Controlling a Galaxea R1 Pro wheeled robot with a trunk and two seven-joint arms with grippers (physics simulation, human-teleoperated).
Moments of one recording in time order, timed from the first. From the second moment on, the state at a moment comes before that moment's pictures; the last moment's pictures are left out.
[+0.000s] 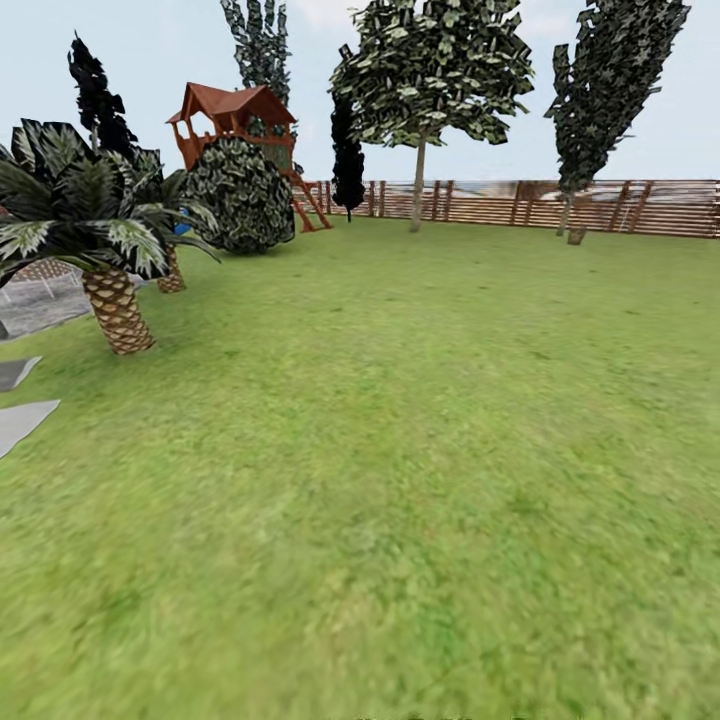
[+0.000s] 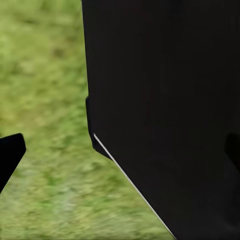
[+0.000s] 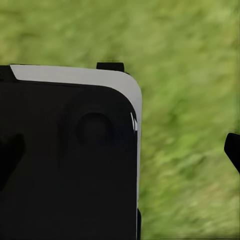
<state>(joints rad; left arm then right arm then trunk) 0.01 0.02 0.00 -0.01 0.00 -0.01 0.00 -0.07 -0.05 0.00 -0.04 0.00 -0.23 0.01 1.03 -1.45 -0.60</state>
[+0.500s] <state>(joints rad) 0.01 0.02 0.00 -0.01 0.00 -0.01 0.00 -0.07 -0.04 0.00 -0.04 0.00 -0.23 0.01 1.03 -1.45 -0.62</state>
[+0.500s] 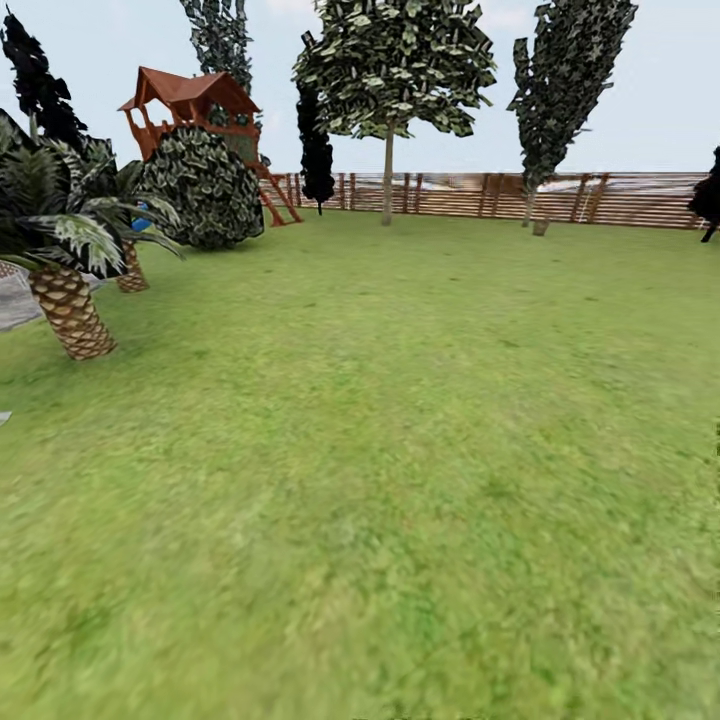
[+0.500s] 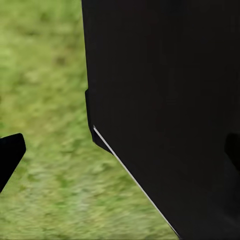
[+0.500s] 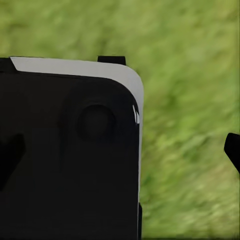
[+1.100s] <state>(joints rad) 0.01 0.02 0.00 -0.01 0.00 -0.01 0.00 -0.07 -0.05 0.00 -0.04 -0.01 -0.23 0.01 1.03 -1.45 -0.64</state>
